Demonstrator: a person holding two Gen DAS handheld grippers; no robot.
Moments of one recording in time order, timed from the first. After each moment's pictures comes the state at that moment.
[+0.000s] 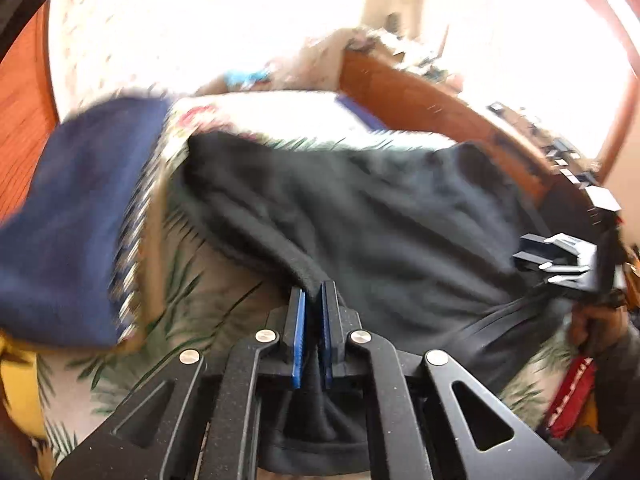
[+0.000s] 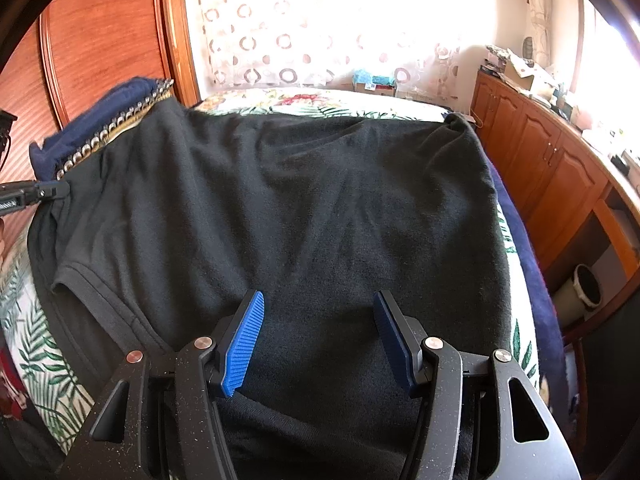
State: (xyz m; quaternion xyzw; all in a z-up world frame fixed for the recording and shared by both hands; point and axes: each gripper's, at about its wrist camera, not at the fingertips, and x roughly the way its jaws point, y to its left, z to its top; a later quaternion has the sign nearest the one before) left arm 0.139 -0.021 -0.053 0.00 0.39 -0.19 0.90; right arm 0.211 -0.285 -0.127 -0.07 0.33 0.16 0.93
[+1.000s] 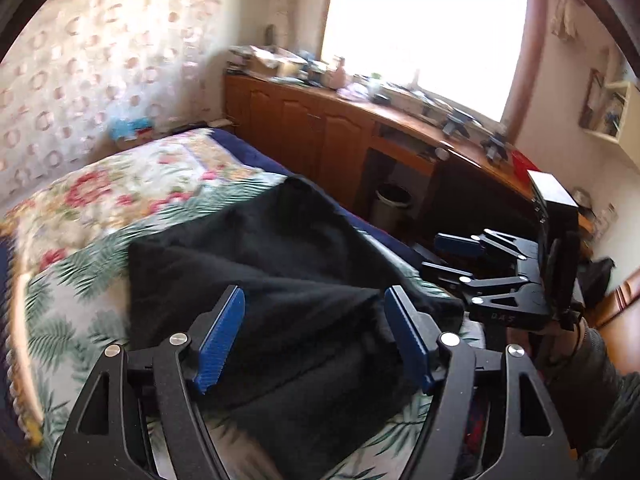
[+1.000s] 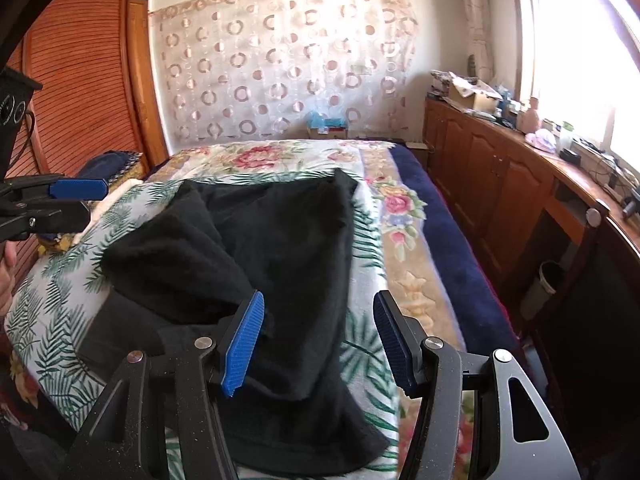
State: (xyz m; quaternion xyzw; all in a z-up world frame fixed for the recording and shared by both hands) left arm 0.120 -0.170 0.006 0.04 0.34 -0.34 0.88; right arm 0.156 -0.364 -0.081 -0.02 0.26 0.11 0.96
